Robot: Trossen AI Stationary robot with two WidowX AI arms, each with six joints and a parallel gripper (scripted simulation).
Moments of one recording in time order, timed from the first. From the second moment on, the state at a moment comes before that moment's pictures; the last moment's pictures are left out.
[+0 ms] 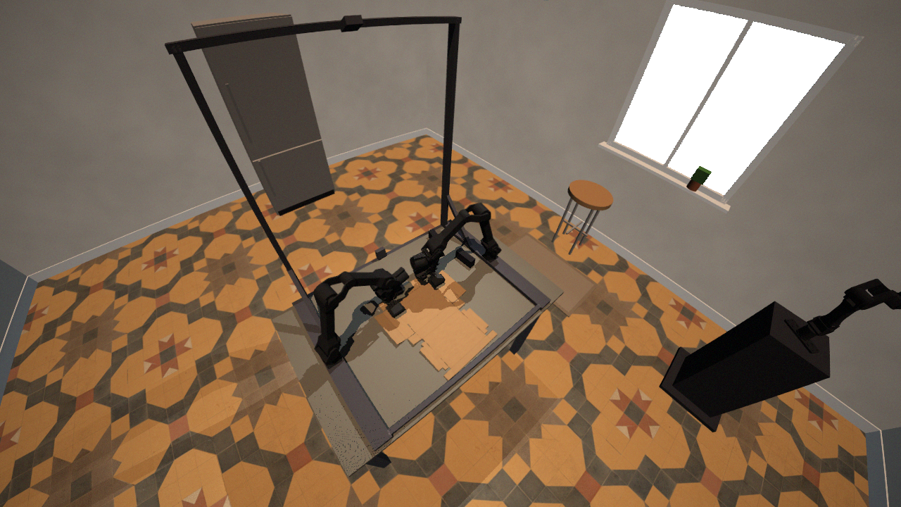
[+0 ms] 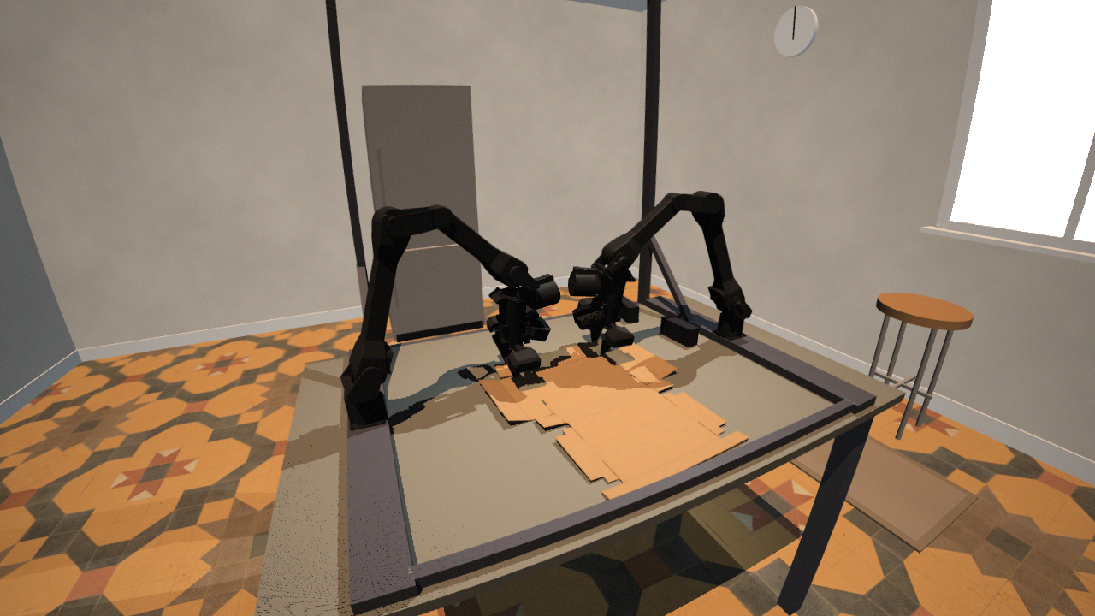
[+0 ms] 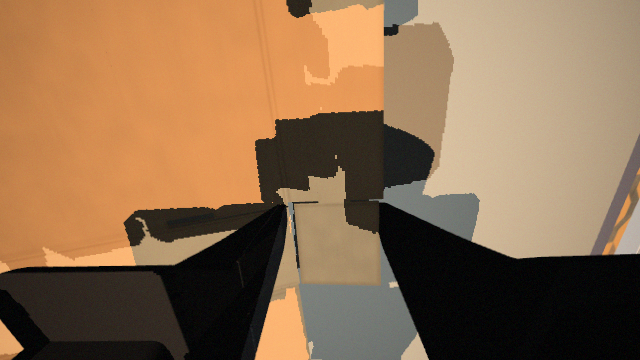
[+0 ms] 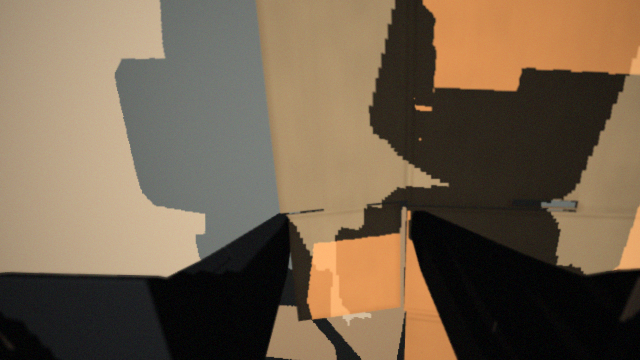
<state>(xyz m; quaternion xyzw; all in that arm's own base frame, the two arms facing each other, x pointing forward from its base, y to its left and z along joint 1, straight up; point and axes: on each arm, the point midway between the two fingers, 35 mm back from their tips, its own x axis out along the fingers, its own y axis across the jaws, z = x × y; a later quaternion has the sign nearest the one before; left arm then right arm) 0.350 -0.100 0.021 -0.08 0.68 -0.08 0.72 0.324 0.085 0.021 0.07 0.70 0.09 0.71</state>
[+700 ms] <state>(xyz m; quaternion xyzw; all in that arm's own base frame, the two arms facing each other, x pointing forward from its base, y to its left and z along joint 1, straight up) 0.350 -0.095 0.022 -0.12 0.67 -0.13 0.72 0.325 0.081 0.022 0.12 0.69 0.13 0.70</state>
